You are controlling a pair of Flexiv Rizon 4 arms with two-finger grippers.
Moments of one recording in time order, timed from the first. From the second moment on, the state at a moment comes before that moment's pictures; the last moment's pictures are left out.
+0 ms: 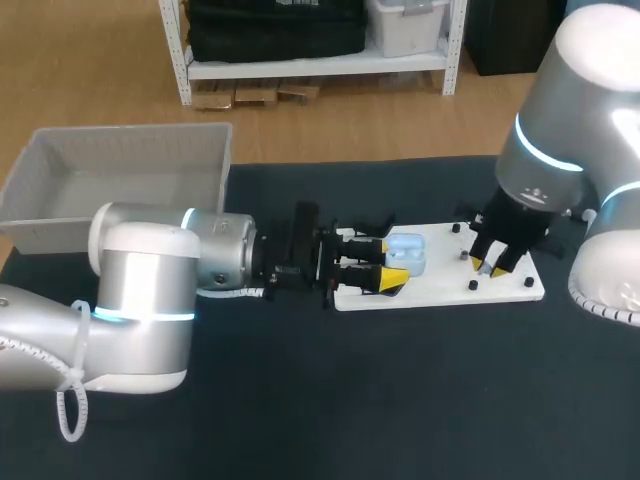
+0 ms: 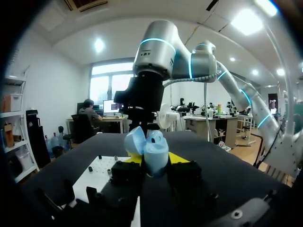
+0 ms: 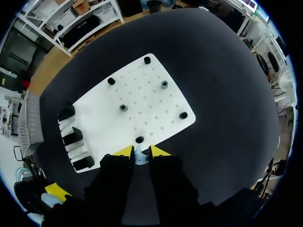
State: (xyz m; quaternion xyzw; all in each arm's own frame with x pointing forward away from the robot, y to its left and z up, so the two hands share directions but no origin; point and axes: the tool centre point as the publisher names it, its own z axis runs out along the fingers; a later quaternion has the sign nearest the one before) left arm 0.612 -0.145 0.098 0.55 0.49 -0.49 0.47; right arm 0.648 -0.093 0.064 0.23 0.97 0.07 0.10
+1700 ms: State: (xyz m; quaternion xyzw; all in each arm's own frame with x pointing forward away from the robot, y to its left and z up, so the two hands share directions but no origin) left arm 0.612 -0.145 0.098 0.55 0.49 -0.49 0.47; right arm 0.592 -0.021 0.194 0.01 1.00 -0.01 0.05
